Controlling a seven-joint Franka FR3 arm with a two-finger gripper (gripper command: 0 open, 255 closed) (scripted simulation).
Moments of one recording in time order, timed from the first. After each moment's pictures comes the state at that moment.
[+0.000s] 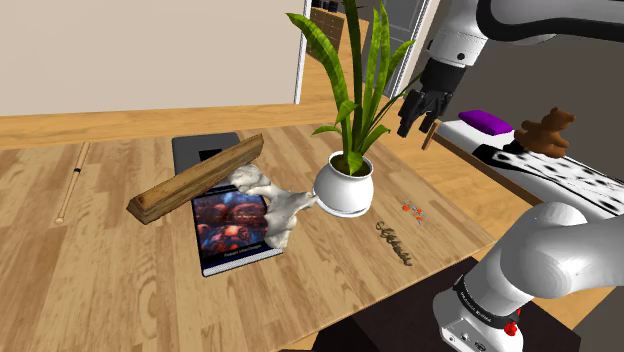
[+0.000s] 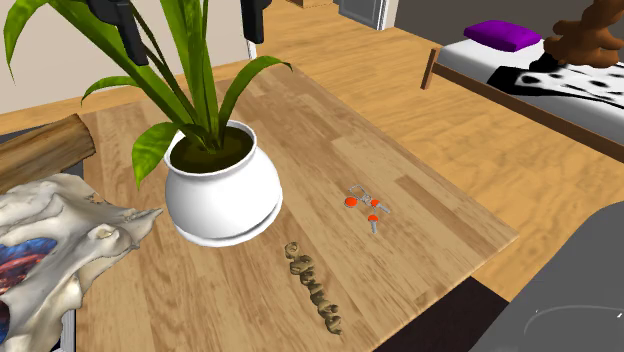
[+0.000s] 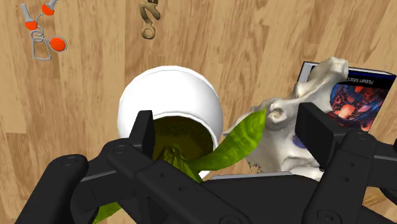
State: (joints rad) arm 0.01 -0.75 0.02 -2.38 0.09 1.65 0.09
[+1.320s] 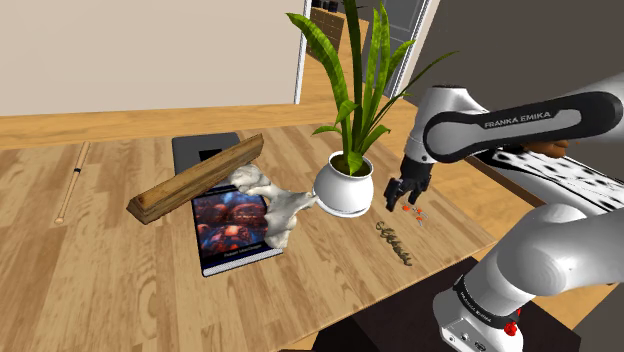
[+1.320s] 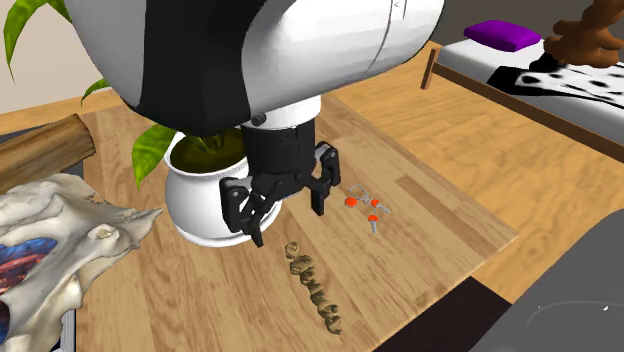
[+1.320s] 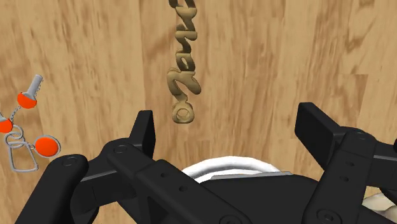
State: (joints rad) arm -0.06 -0.66 0.00 -2.89 0.07 2.12 0.09
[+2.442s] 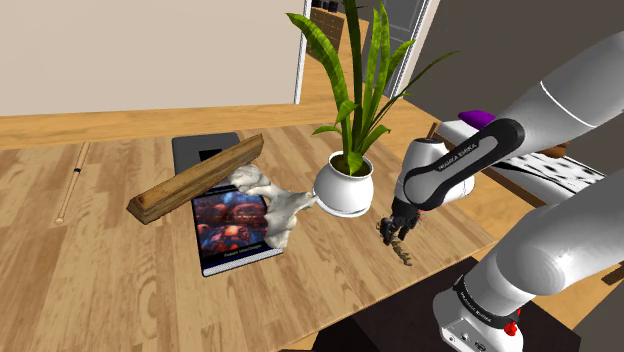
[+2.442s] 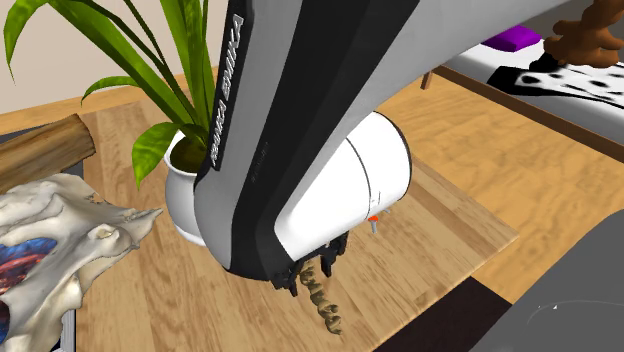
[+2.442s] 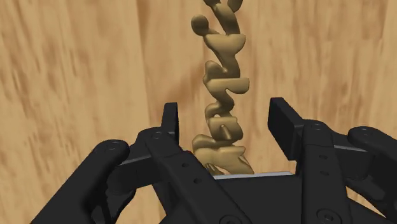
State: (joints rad) arm -0.06 -0.26 -0.03 -3.03 0.11 2.61 0.06
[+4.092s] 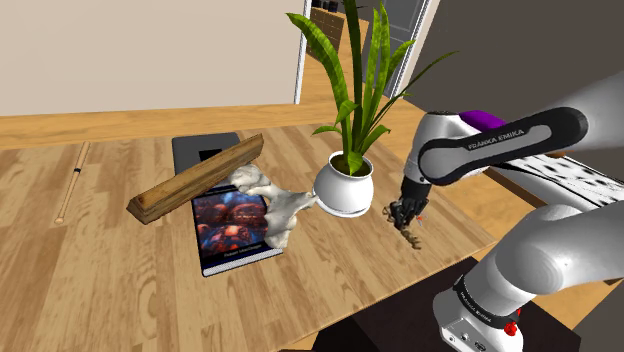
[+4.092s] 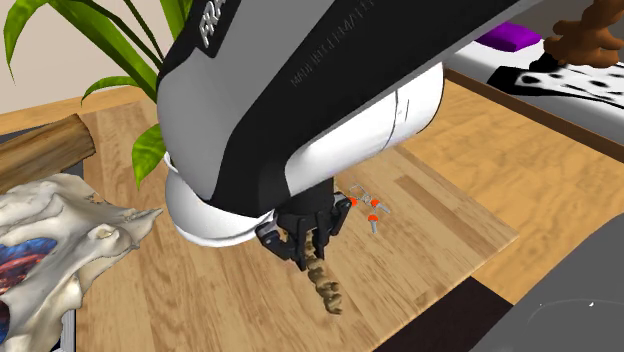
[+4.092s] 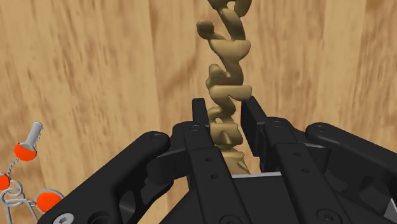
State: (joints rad) arm -0.09 -0.56 -0.02 -3.00 0.07 2.27 0.09
